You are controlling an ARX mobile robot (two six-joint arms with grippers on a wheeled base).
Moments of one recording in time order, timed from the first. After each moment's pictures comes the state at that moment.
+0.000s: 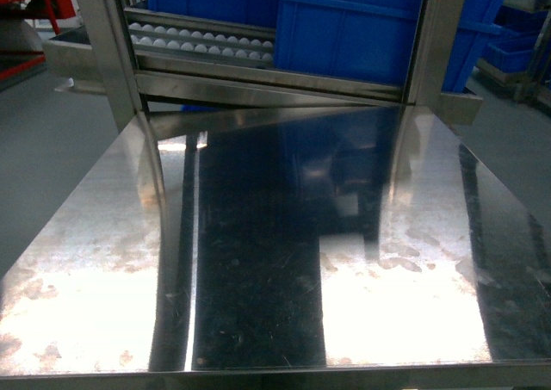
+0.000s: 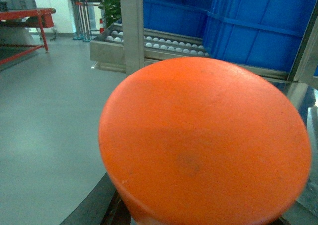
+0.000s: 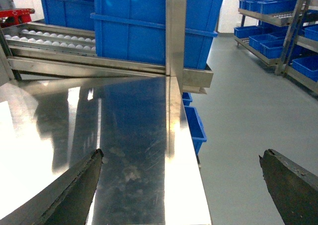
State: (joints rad) left arm 0.00 0.01 0.01 0.00 0.00 -0.02; right arm 0.00 0.00 0.01 -0.01 0.00 0.00
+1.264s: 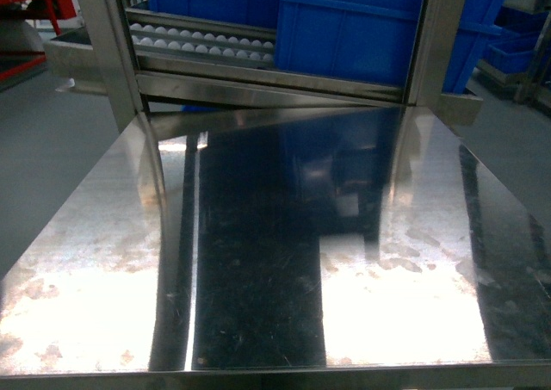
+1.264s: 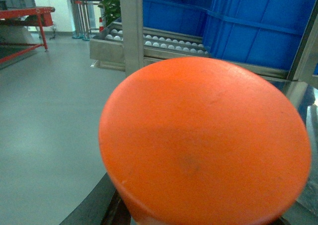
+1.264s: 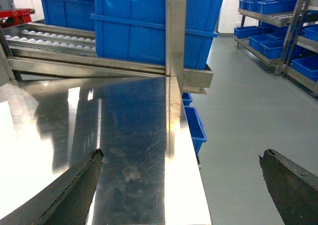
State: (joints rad) left arm 0.00 0.01 0.01 -0.01 0.00 -0.01; right arm 0.00 0.00 0.01 -0.01 0.00 0.00
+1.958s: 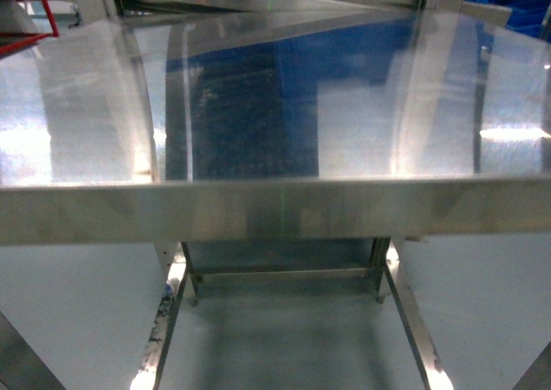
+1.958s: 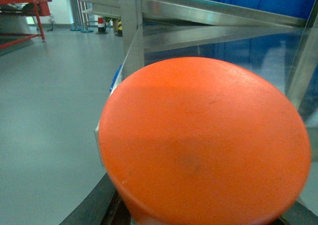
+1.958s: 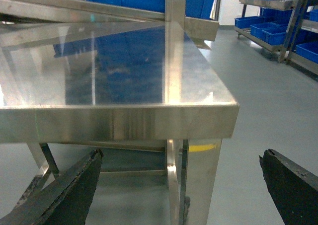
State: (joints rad) left arm 0.00 0.01 0.01 -0.01 0.00 -0.01; right arm 0.00 0.00 0.01 -0.01 0.00 0.00
